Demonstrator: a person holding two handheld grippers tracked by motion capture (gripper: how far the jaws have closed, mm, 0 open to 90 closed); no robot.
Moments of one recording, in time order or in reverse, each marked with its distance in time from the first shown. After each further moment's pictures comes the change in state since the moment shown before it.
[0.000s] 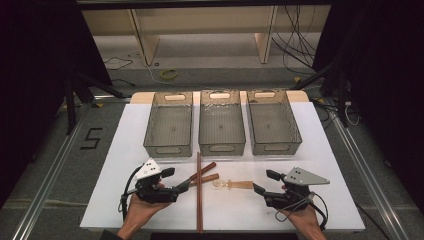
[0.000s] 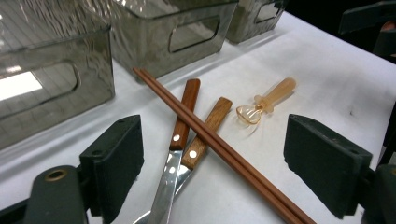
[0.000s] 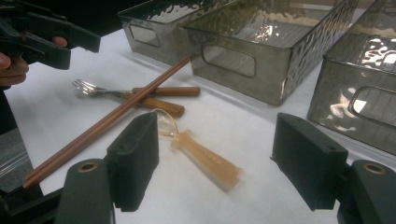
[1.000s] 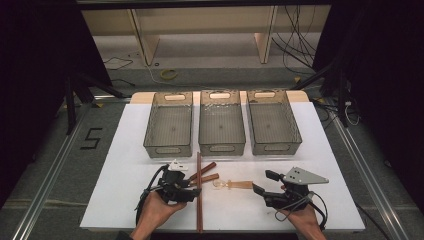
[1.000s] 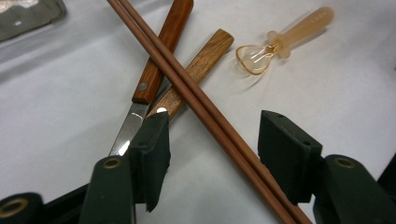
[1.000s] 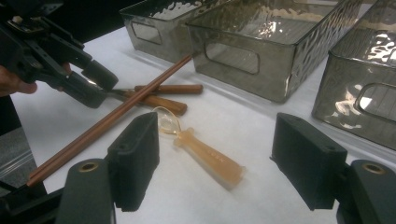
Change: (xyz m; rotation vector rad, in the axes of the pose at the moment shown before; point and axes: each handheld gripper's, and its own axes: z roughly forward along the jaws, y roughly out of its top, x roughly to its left) left arm -0.029 0.014 0.044 0.369 0.091 -0.077; right arm 0.000 0.000 0.002 0.010 0.012 0.010
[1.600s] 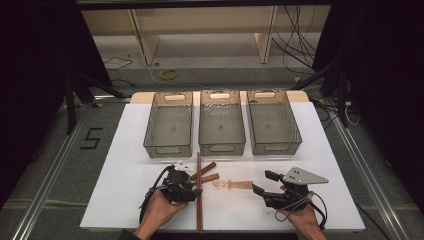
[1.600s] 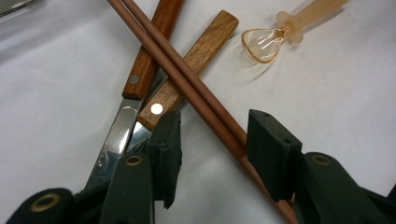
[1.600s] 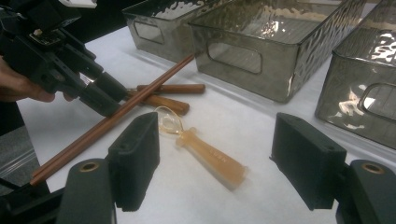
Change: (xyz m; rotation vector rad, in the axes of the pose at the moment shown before) left arm -0.001 0.001 0.015 0.055 0.003 0.015; right arm 0.000 0.000 0.000 0.004 0.009 -0.001
